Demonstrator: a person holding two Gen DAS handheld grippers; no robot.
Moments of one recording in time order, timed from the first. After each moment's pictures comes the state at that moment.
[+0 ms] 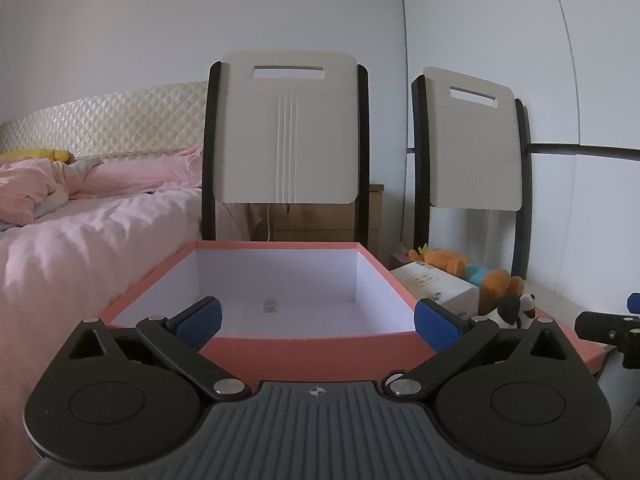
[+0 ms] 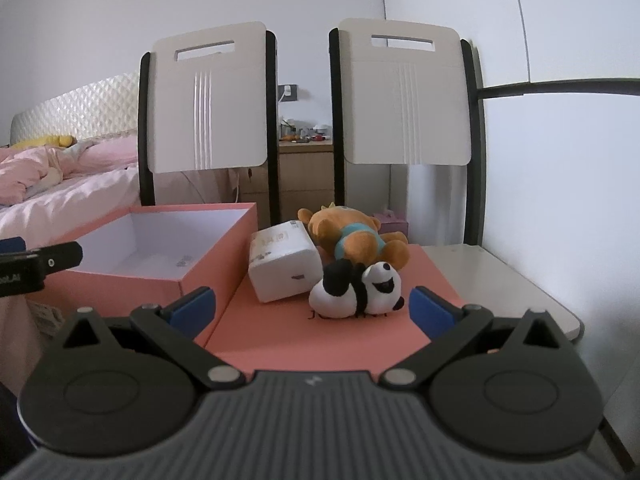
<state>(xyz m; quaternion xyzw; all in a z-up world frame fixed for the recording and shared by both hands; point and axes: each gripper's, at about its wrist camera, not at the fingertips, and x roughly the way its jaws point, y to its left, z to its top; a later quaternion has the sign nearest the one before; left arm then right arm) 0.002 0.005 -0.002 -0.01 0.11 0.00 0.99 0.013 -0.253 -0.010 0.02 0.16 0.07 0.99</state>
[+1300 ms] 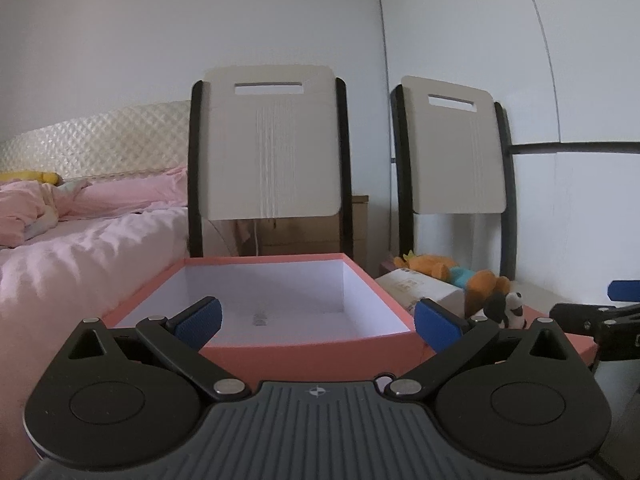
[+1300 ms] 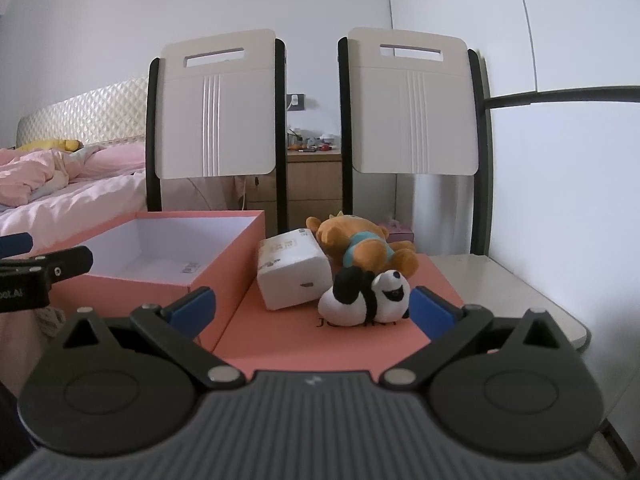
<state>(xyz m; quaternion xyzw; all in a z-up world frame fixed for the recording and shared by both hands) -0.008 -0.004 -0.007 0.02 0.09 -0.01 1.00 0.010 -0.245 -0.012 0.02 0.14 0.08 0.99</state>
